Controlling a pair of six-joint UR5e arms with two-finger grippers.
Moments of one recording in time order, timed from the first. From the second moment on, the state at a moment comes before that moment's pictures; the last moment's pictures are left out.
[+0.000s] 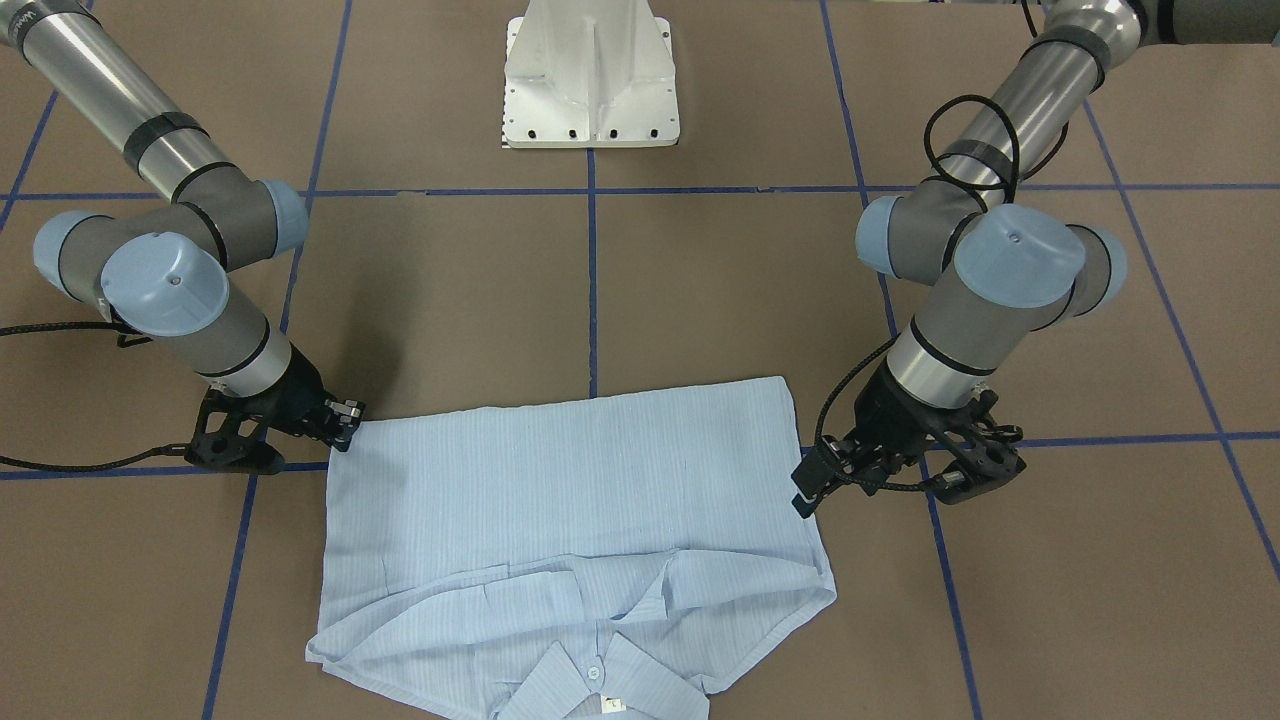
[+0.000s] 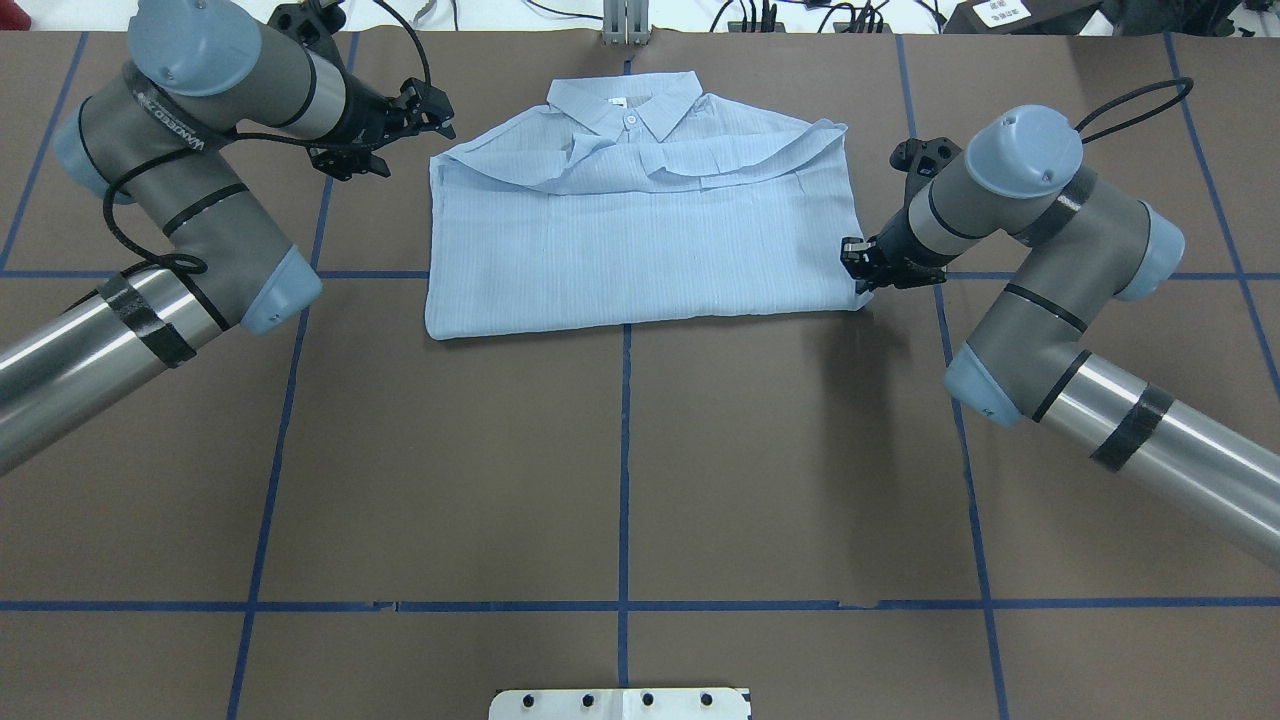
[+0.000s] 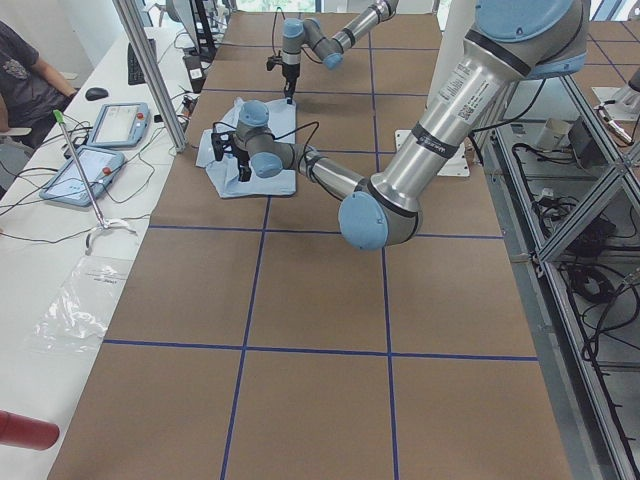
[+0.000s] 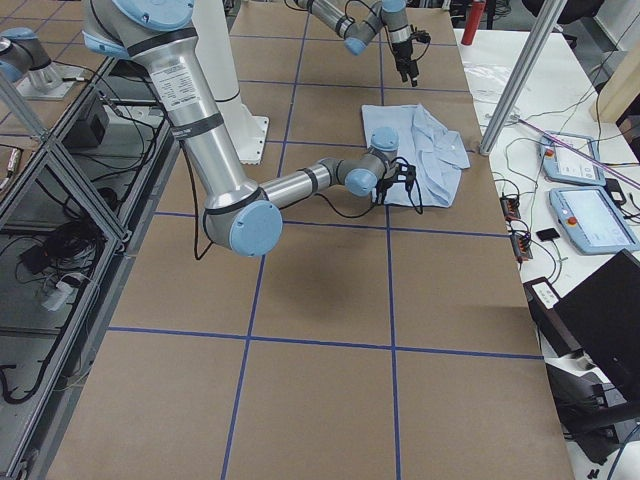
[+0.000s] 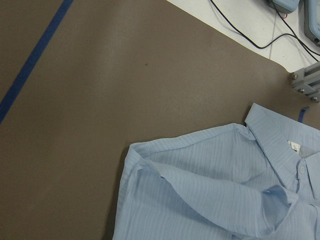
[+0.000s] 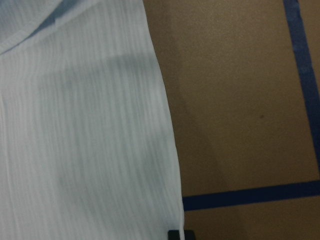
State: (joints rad) left arm -0.90 -2.22 -1.30 -2.26 -1.98 -1.46; right arm 0.82 -1.12 1.41 -1.08 2.09 1.19
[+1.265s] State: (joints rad) left arm -0.88 -2.19 -1.37 -2.26 -1.94 -1.52; right arm 0.51 -1.85 2.22 -1.07 2.18 1.22
